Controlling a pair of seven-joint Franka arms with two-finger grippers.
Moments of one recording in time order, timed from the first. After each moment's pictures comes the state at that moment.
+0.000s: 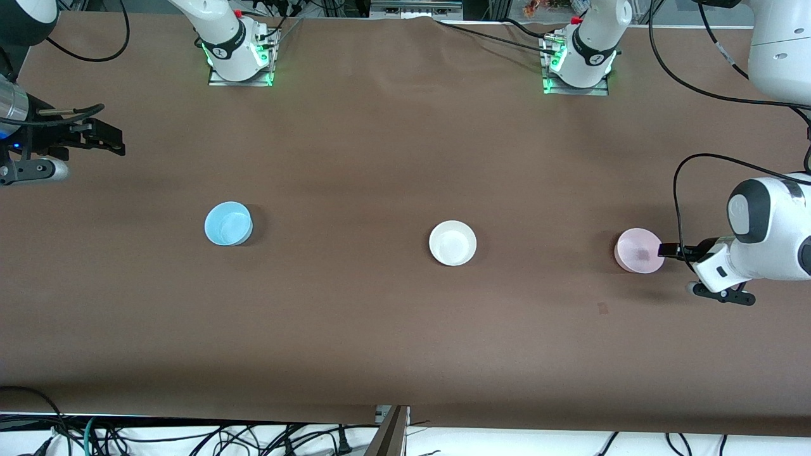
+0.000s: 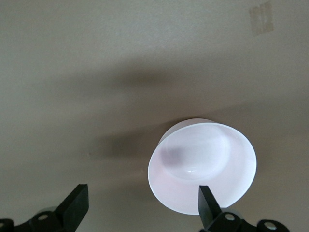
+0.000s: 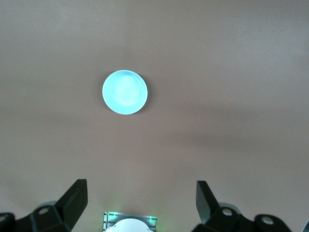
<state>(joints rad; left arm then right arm) 0.25 0.63 -0.07 -1.58 0.11 1.99 0.36 0.05 0.11 -0.03 -1.51 -0.05 1.45 -0.11</state>
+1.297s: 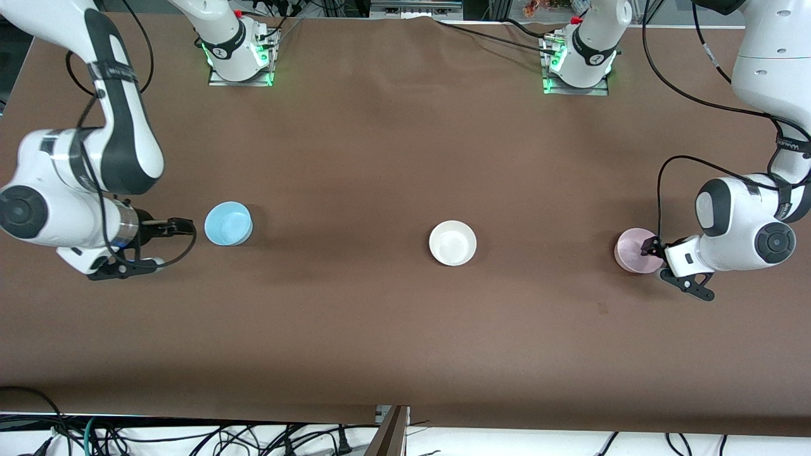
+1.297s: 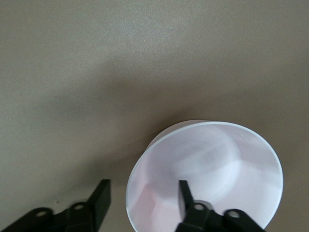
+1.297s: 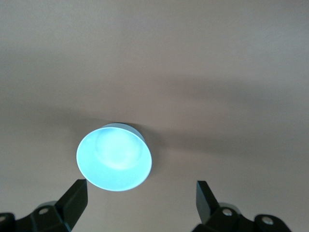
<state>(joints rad) 0.27 0.64 -0.09 -1.74 0.11 2.21 0.57 0.05 0.44 -0.02 -1.66 0.00 1.88 -0.10</state>
